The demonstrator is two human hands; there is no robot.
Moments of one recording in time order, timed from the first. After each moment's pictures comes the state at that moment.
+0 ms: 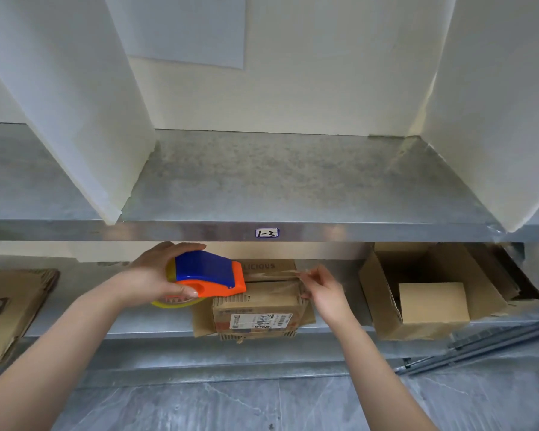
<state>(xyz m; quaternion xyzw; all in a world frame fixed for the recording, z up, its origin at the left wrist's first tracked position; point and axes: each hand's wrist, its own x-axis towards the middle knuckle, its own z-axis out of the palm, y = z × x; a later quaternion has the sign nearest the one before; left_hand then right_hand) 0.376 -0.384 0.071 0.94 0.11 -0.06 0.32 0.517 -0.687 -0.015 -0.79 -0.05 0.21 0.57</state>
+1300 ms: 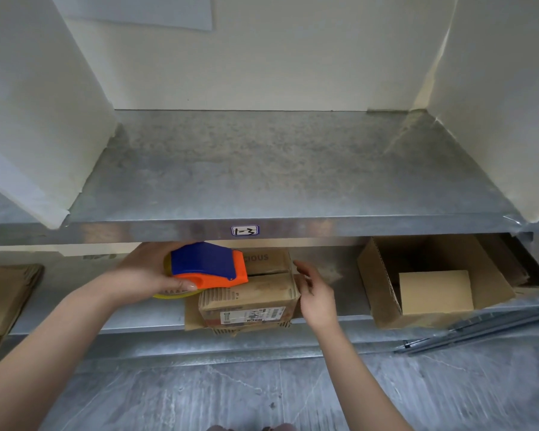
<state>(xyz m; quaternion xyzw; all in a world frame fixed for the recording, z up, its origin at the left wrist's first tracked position) 0.400 -0.395 0.054 0.93 0.11 -0.06 0.35 0.510 -0.688 -0.058 -0.86 -0.10 0.11 0.49</state>
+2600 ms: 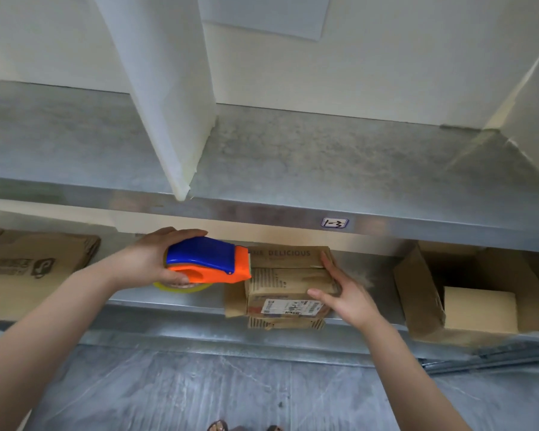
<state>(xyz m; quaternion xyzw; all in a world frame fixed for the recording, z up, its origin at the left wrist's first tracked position) 0.329 -0.310 0.048 0.95 0.08 -0.07 0.30 0.513 -0.679 -0.028 -0.89 -0.27 0.25 0.28</state>
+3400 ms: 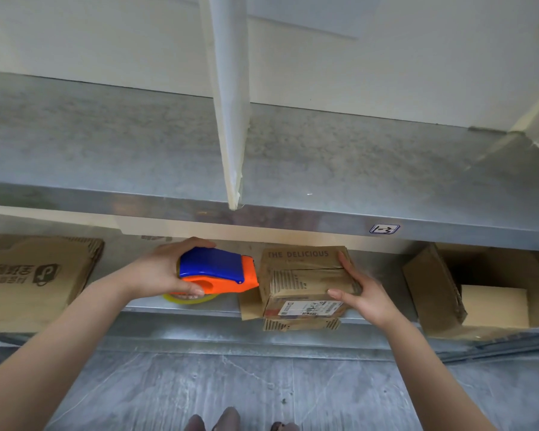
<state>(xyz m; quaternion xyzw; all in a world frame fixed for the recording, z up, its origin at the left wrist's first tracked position) 0.325 -0.284 0.019 0.93 0.06 -0.08 0.36 0.506 -0.671 -0.028 -0.85 -0.20 0.28 0.39</state>
